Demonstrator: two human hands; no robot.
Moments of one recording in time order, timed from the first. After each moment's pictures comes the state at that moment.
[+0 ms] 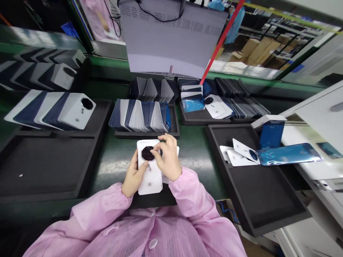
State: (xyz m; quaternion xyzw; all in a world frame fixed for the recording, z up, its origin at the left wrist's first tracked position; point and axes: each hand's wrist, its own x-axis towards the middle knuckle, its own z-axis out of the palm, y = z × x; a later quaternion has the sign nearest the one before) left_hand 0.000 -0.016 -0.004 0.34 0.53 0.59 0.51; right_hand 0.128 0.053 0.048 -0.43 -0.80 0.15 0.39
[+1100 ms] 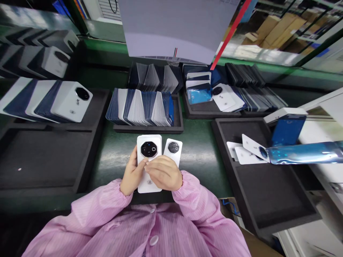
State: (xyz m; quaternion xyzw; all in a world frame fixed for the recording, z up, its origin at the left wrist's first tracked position) left_hand -0.005 -0.013 -0.006 0.36 0.54 0.58 0.49; right_hand 0.135 0.031 0.018 -0.13 -0.86 0.14 0.48
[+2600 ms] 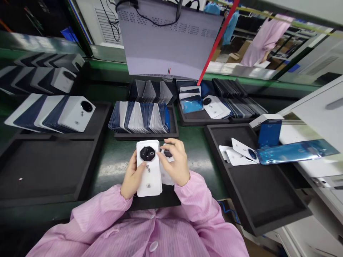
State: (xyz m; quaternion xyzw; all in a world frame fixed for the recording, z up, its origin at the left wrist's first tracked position) left_hand 0.000 -0.015 0.003 0.28 0.52 0.60 0.55; right_hand 0.148 0.045 0.056 -0.45 -0.77 0.15 0.43
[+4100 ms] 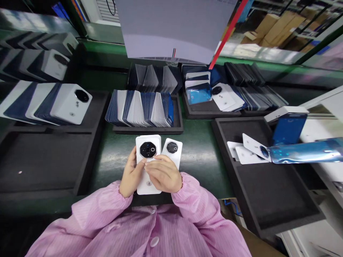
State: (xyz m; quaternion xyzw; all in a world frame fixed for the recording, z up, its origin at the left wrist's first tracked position) left_hand -0.007 -0.012 -0.006 0.35 0.56 0.58 0.48; right_hand 0.131 0.026 0.018 -0.17 -0.85 0.12 0.48
